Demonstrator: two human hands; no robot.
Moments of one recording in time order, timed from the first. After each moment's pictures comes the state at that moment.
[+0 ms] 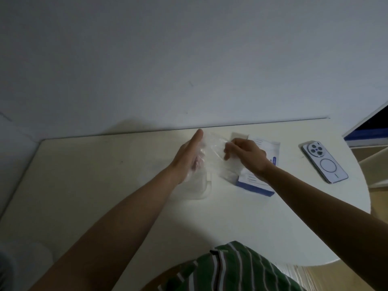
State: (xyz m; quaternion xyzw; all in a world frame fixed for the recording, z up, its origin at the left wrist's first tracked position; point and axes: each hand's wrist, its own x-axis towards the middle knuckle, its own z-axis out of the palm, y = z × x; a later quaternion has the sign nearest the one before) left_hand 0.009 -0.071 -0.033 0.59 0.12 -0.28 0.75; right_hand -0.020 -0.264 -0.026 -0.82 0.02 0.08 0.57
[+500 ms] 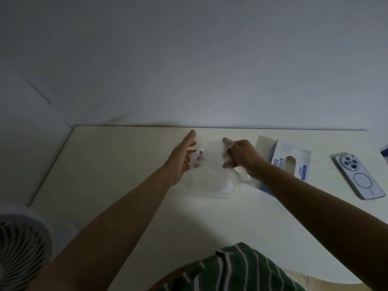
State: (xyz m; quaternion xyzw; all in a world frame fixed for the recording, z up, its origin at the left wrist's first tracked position) left_hand 0.002 0.027 -0.036 0.60 0.19 -0.21 0.75; right_hand 0.012 -0.171 -0.032 -0.76 0.11 0.17 0.62
